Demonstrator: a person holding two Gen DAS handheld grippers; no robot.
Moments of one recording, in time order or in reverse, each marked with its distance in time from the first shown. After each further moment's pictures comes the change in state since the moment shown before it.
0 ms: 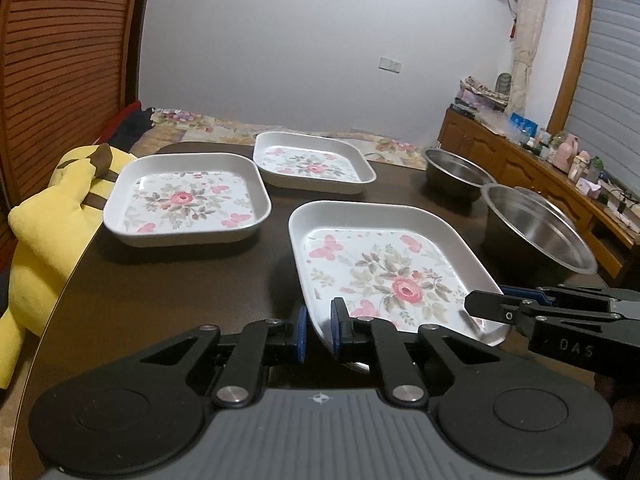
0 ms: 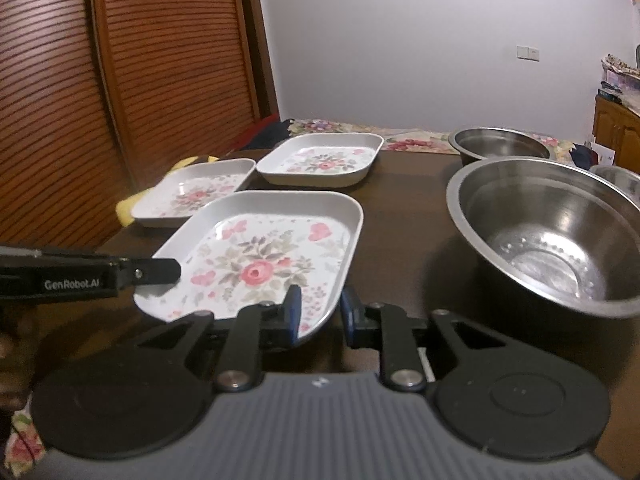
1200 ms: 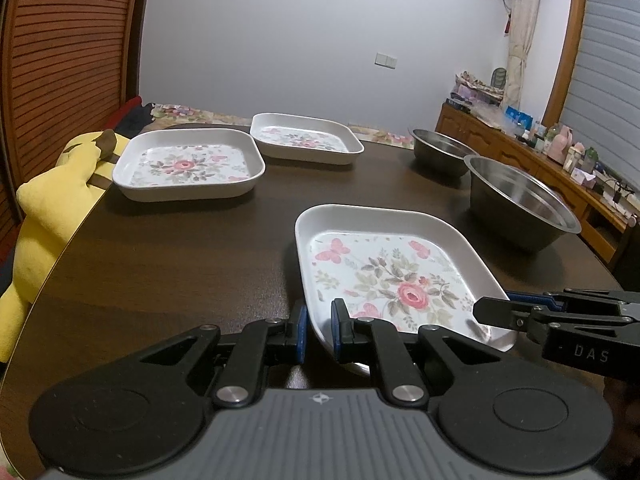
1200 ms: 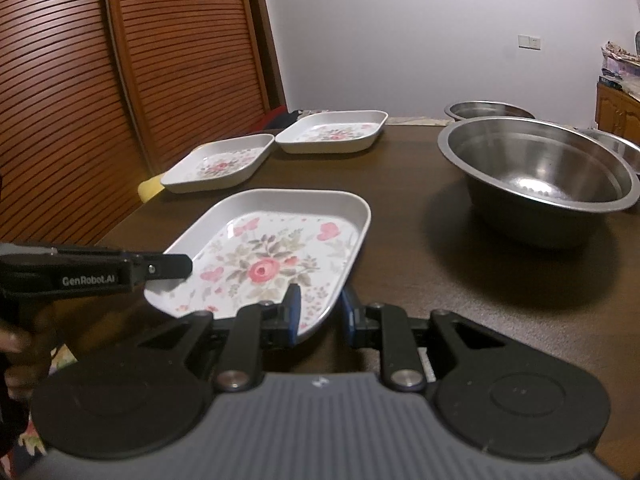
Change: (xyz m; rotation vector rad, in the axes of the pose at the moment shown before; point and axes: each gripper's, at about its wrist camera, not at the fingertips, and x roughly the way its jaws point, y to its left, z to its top) left arm -0.015 -0.006 -0.036 0.005 0.004 0.001; right arm -0.025 0.007 -0.031 0.019 0.019 0.027
